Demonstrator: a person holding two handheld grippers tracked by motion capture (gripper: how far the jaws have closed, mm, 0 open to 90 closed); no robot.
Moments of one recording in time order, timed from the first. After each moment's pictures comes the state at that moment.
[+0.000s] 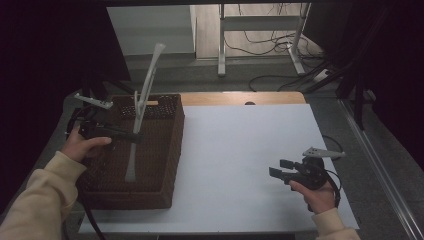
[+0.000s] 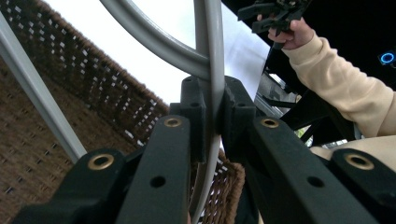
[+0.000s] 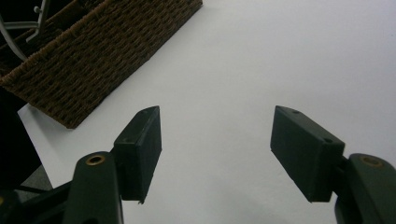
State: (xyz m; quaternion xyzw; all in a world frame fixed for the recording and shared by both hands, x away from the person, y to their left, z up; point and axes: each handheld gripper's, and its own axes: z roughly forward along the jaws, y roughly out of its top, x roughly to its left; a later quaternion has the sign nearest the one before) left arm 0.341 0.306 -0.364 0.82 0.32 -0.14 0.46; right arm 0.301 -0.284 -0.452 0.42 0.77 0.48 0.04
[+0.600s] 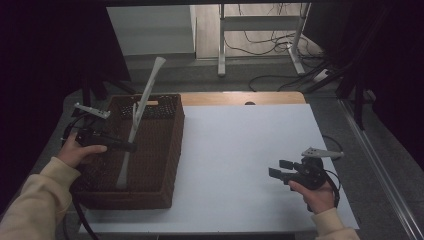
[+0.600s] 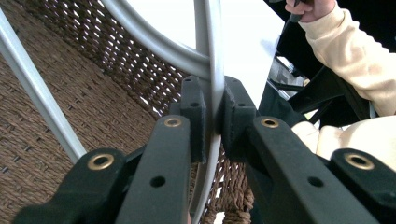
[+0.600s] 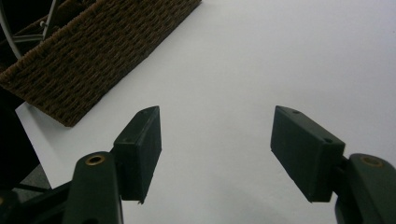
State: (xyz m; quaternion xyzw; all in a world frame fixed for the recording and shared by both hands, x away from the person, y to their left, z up) left arm 0.337 0.320 -0.388 0.83 0.32 -0.15 0.42; right arm 0.302 -0.283 -0.454 0.42 0.77 0.48 0.04
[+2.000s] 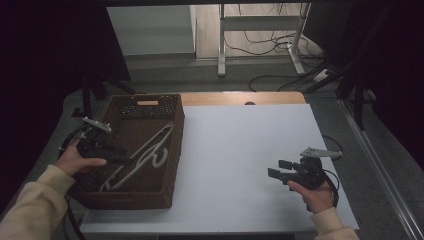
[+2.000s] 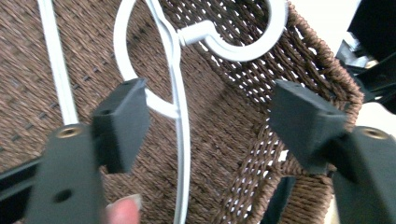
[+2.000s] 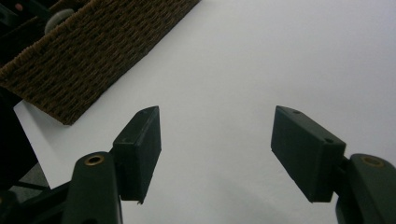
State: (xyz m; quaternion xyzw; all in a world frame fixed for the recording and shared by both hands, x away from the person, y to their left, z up) left arm 0.330 0.329 -0.422 0.86 0.38 -0.09 0.34; right arm 0.303 -0.281 -0.455 0.42 0.77 0.48 0.04
